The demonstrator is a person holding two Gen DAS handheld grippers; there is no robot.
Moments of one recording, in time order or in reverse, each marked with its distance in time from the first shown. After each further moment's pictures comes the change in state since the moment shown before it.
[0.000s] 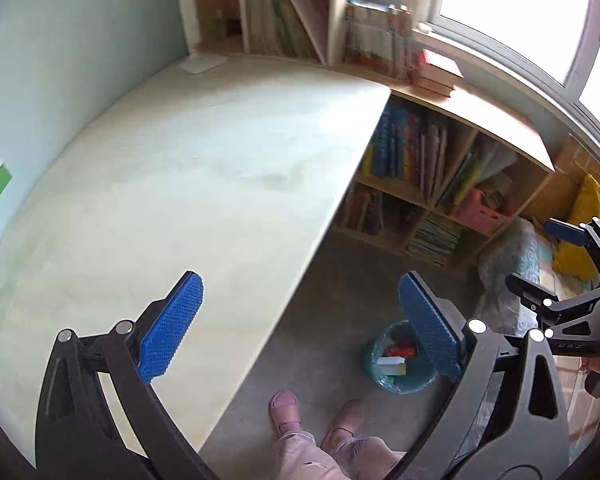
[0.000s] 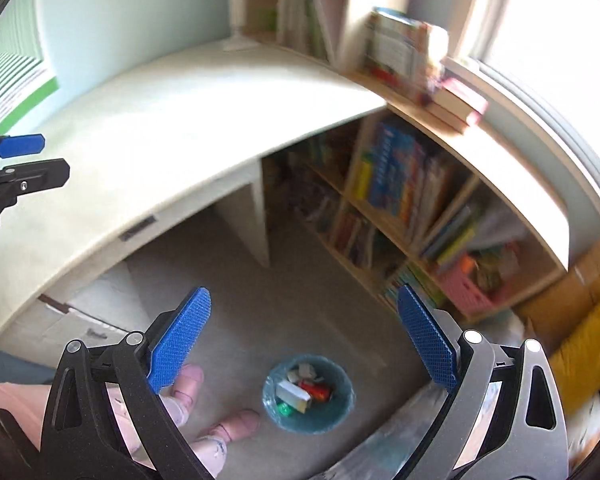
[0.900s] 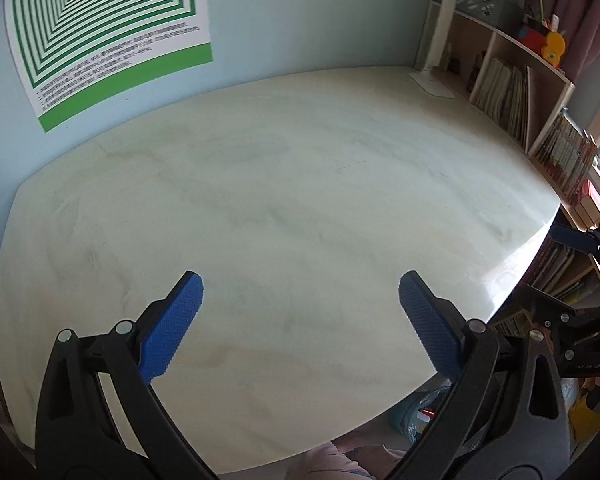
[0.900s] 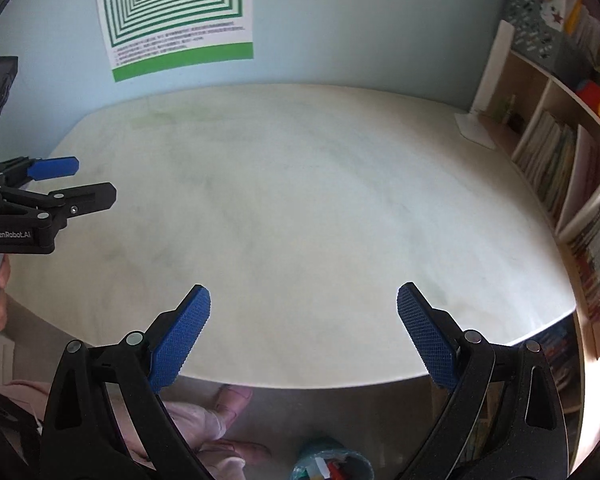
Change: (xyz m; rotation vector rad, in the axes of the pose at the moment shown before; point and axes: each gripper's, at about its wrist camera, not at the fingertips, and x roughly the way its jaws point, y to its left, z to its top) left arm -0.065 0.215 -0.074 -0.543 -0.045 0.349; right arm 0.039 0.214 0.139 -0.502 -0.077 0.422
